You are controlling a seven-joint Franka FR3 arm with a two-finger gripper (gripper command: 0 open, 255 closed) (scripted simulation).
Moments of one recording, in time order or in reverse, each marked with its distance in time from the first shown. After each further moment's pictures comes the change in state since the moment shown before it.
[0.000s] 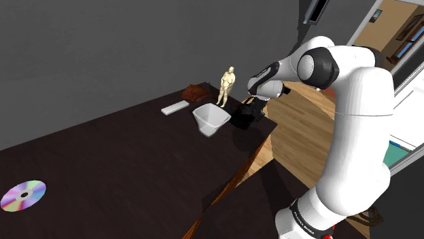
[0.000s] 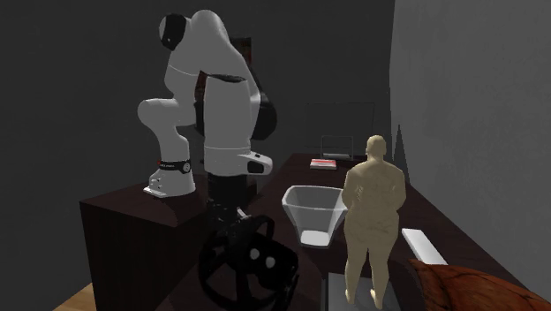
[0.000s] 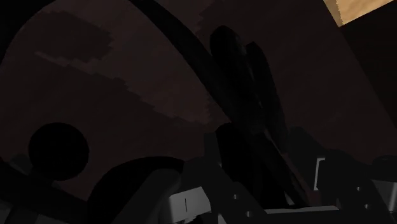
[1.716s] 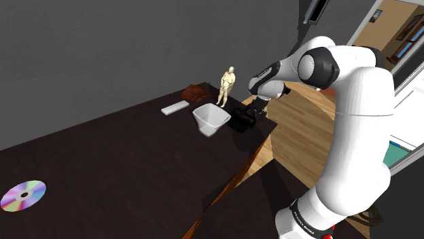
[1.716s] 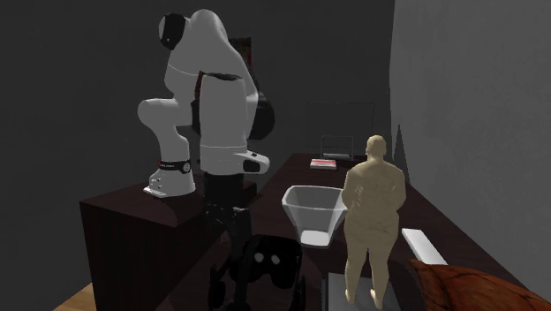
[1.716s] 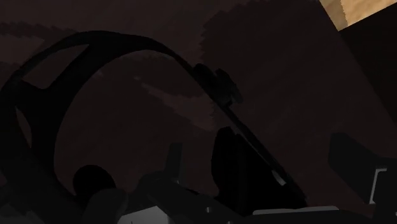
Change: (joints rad) arm -0.003 -0.001 -0.009 -0.003 0.006 0.018 0.002
